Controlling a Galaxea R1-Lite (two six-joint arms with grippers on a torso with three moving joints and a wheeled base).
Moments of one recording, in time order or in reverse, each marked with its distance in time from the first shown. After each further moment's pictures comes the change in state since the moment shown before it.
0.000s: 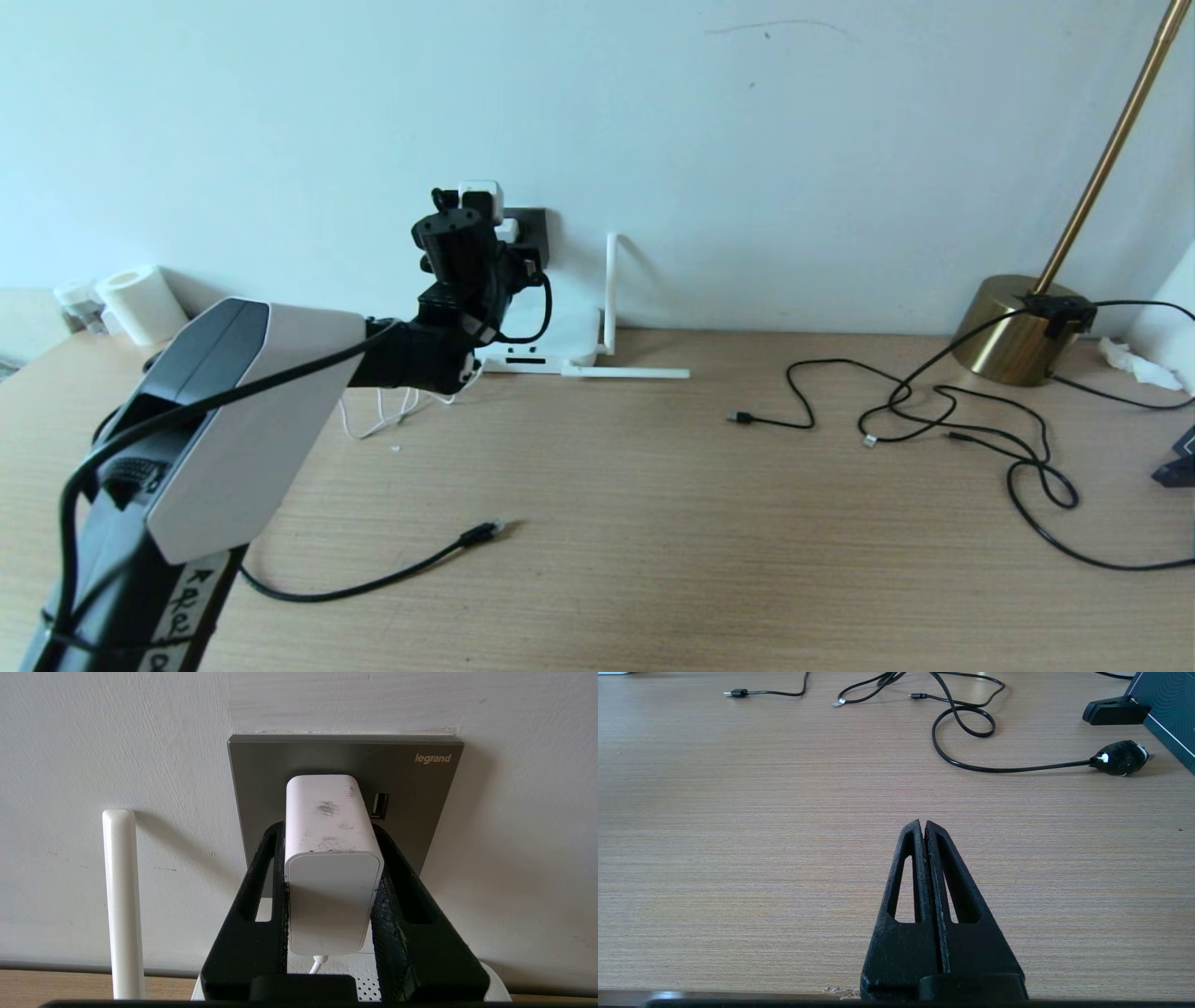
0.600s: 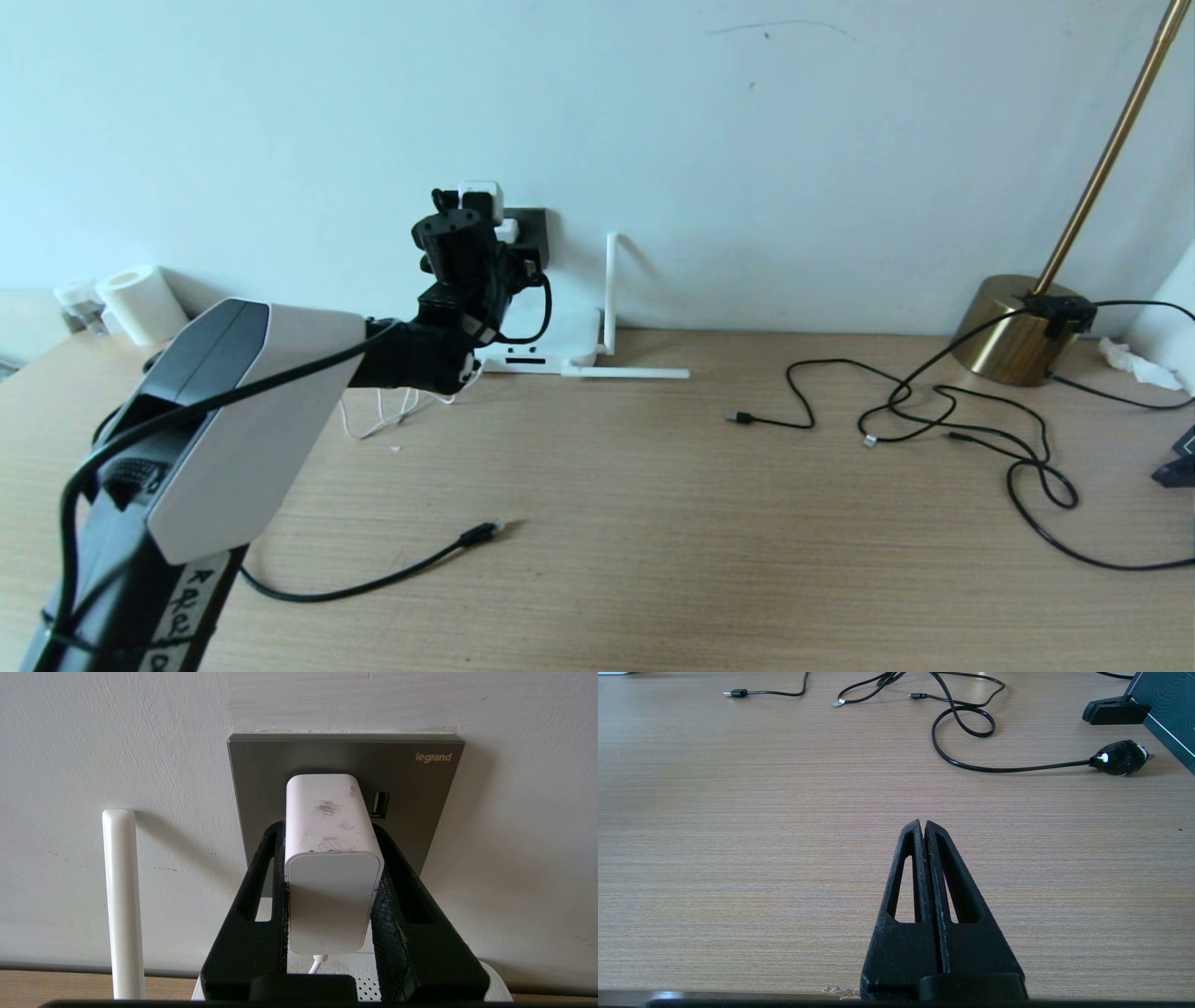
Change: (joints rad) left arm 0.001 0.004 -0.001 0.003 -0.001 0.000; right arm 0.000 0.000 0.000 0.000 -0.001 0.001
